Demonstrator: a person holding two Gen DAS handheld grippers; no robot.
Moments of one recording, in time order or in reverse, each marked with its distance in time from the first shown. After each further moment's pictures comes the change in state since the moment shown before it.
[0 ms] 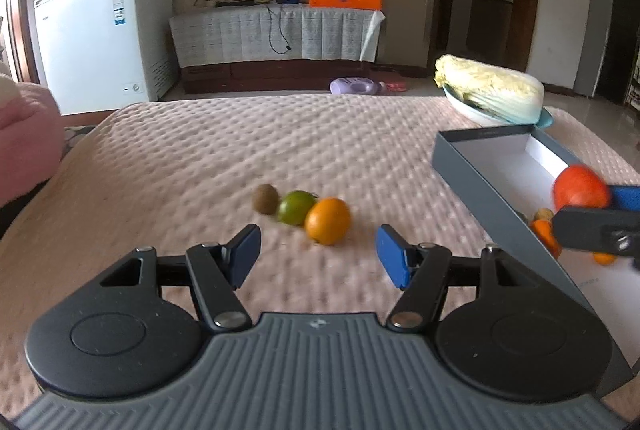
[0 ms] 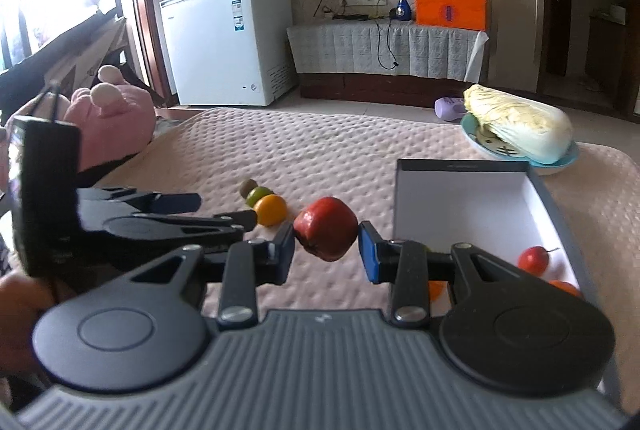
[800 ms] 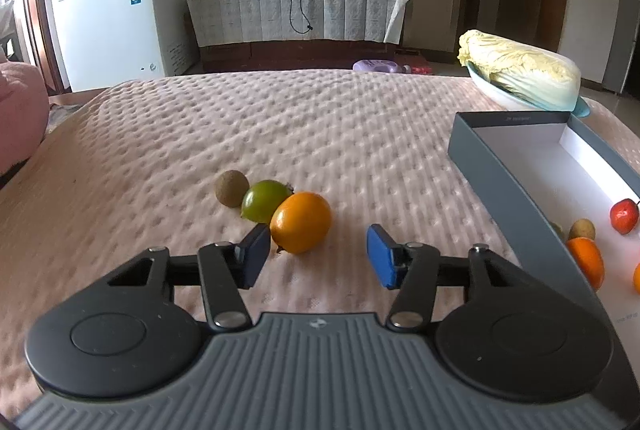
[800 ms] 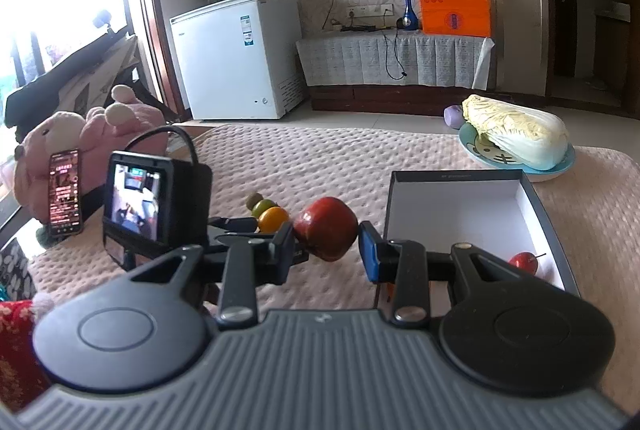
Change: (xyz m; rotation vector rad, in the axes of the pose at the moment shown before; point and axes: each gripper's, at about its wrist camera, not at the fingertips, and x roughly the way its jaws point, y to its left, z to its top) left arm 0.063 -0.025 0.001 -0.044 0.058 0.081; right arm -0.013 -0.013 0.003 0.019 -0.024 0.053
